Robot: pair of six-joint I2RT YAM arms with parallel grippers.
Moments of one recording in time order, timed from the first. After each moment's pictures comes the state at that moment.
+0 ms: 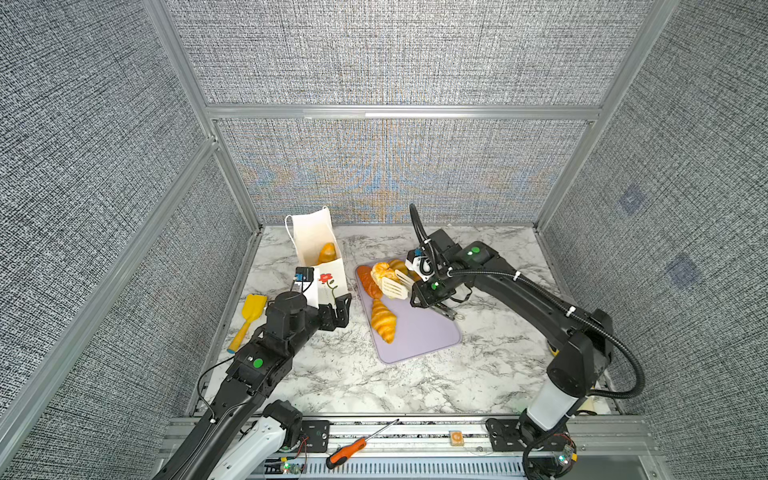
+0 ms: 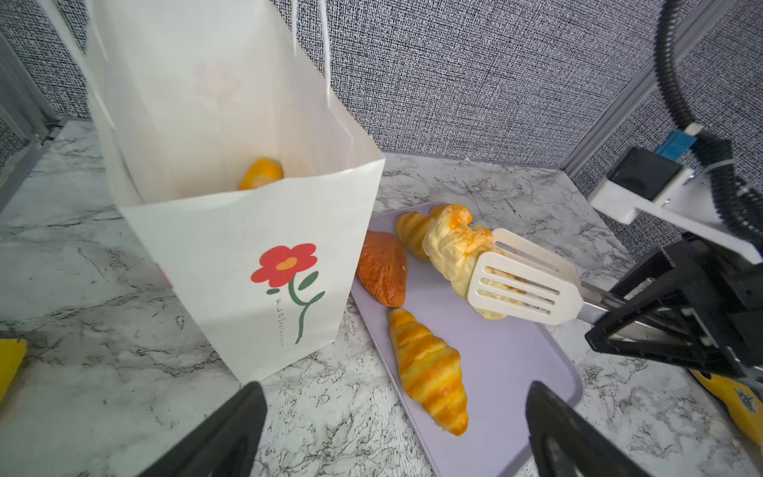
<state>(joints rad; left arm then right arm) -0.49 0.71 0.78 -0.48 -0.06 -0.34 0.68 1.71 1.66 -1.11 -0.22 0.17</state>
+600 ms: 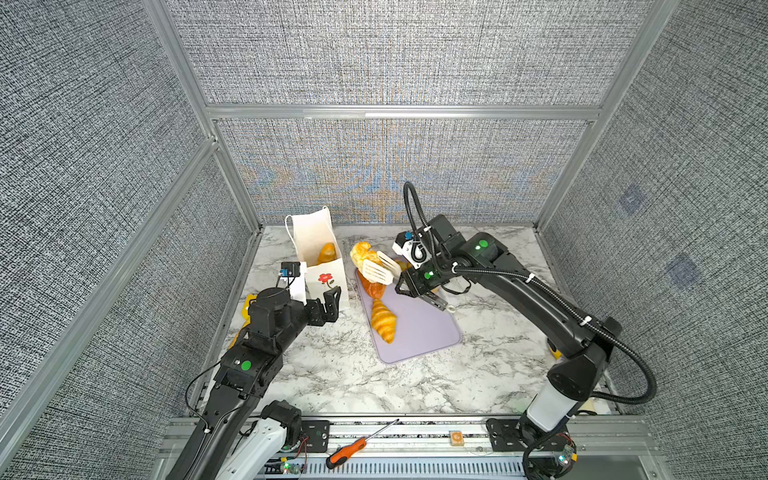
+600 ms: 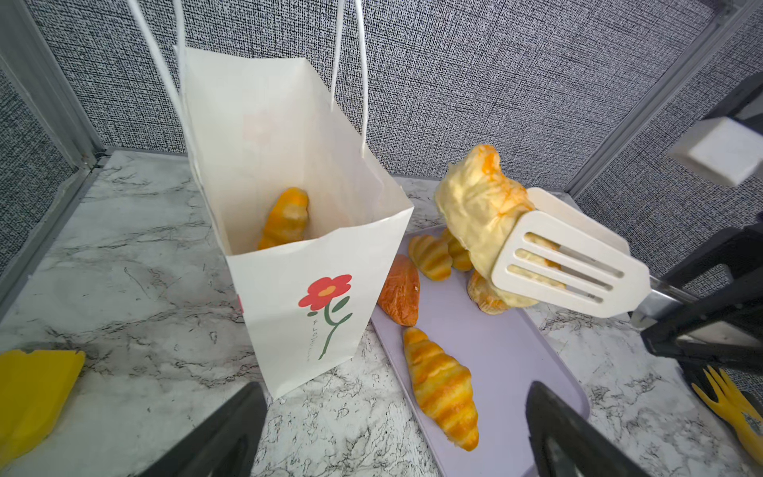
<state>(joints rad) -0.37 0.69 0.83 -0.52 0.03 -0.29 0.75 1.72 1.87 -1.12 -0.26 0.18</state>
